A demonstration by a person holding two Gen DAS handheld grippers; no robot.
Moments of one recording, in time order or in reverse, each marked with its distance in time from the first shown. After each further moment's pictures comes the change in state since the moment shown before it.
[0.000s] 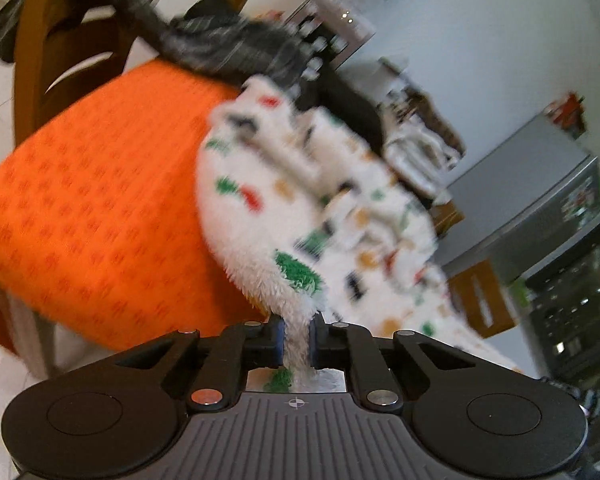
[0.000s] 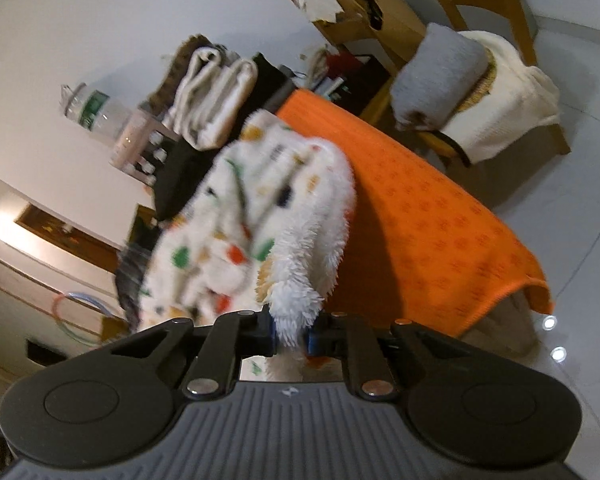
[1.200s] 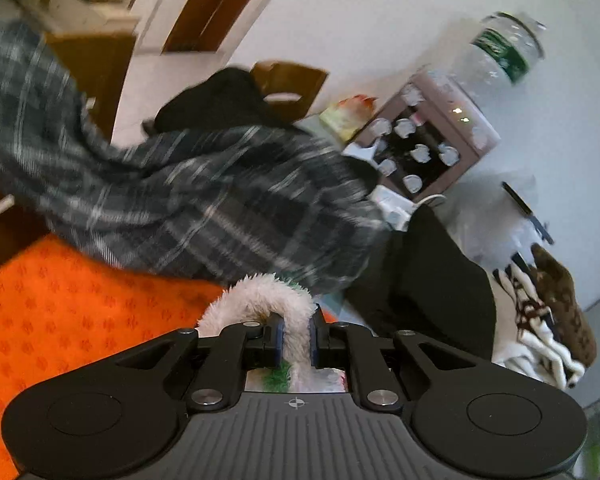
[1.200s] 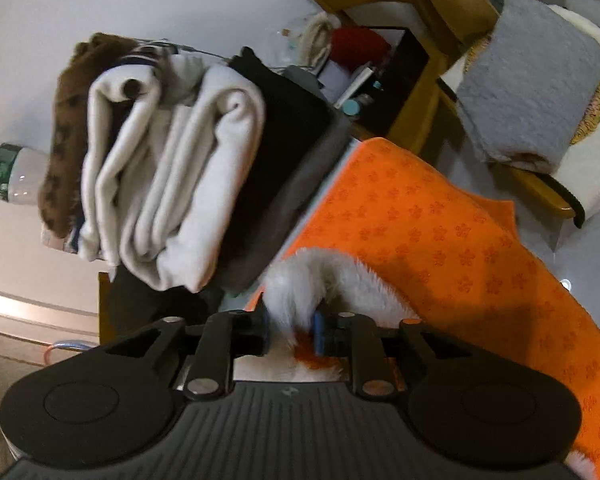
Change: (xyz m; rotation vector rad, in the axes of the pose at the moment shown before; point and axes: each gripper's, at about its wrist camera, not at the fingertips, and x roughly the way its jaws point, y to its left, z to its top) left arm 0.277 -0.036 0.277 -0.240 -0.208 0.311; right arm 0.374 0.083 0.280 0.164 0.110 -0.089
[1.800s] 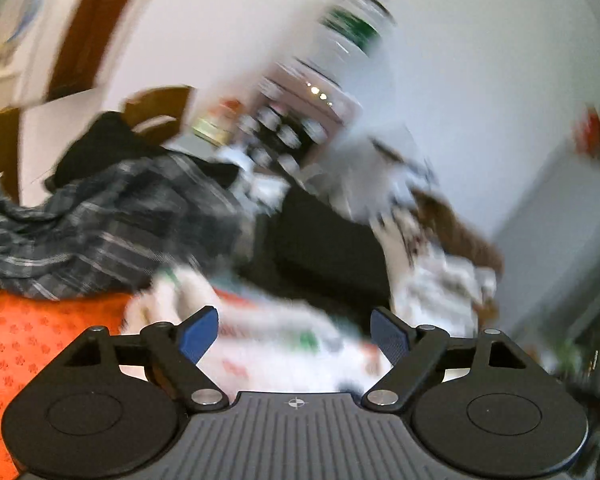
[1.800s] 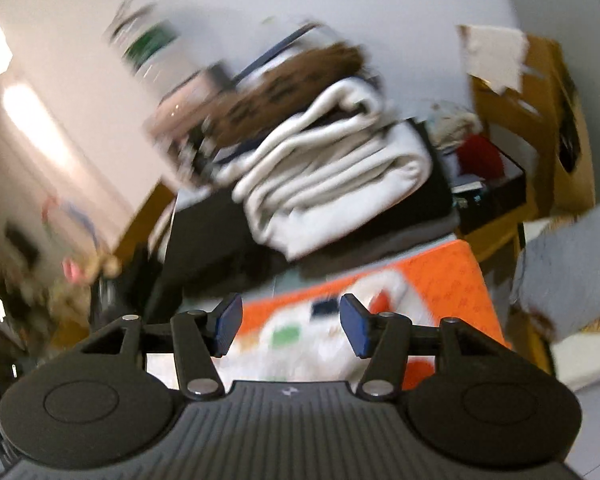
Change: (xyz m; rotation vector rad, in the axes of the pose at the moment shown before) left arm -0.084 -0.059 -0.055 0.454 0.034 -0.238; right arm -0.094 0.087 -0.059 -0.689 -0.017 0.076
